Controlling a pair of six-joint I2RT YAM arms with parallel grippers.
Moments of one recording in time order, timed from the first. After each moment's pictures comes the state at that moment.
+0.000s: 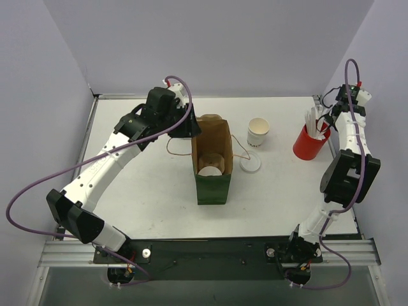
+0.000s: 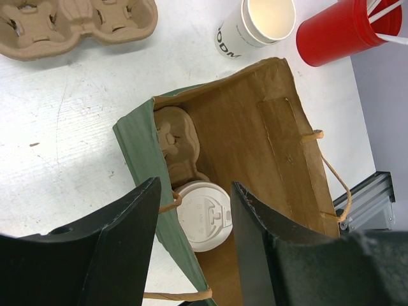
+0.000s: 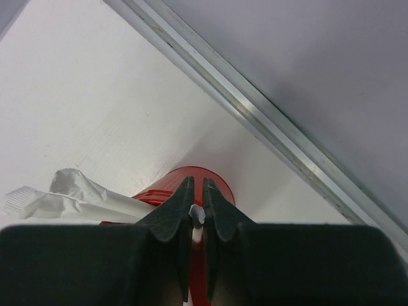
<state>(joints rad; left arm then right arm) -0.60 1.51 1.65 -0.75 0.09 -0.51 -0.33 1.86 1.62 -0.55 0.29 0.40</state>
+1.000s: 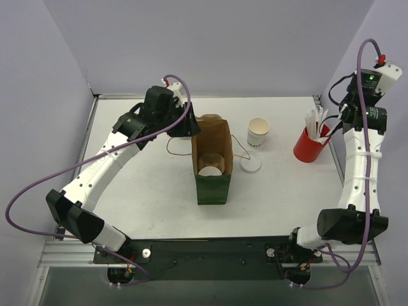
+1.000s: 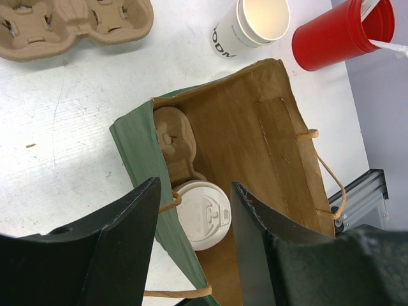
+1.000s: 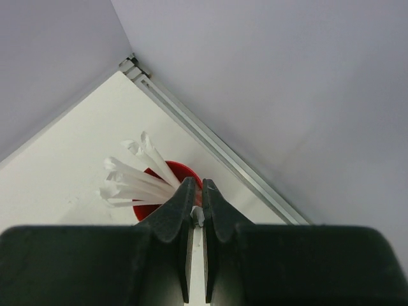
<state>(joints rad) -0.58 1.51 1.65 -0.75 0.12 -0.51 -0.21 1.47 1.73 -0.73 0.53 0.26</state>
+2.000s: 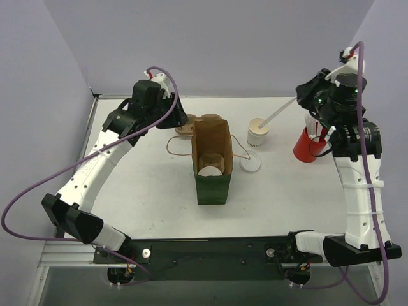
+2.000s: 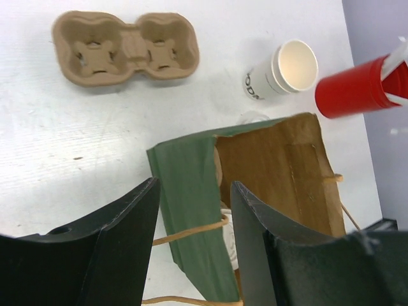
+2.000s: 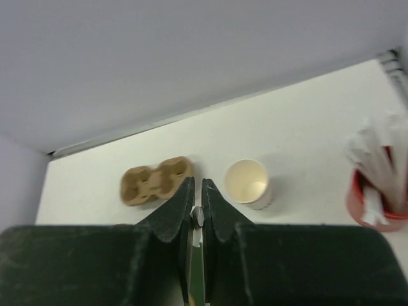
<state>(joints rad) -0.51 1.50 1.69 -0.75 0.05 -0.52 0.06 1.25 1.74 -0.72 0.12 0.41</state>
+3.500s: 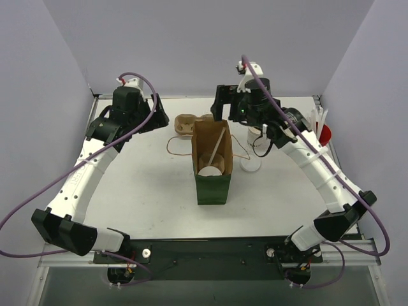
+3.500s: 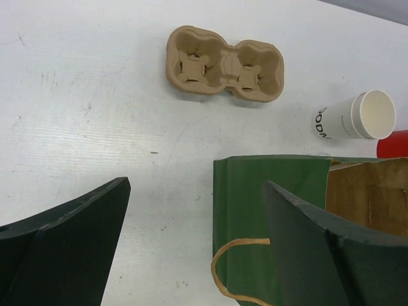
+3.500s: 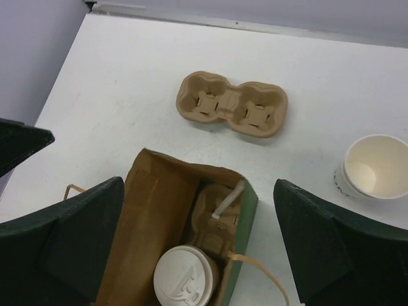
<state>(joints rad) -0.36 1.37 1.54 -0.76 -0.09 -0.52 0.66 1.52 1.75 -0.65 0.17 0.32</state>
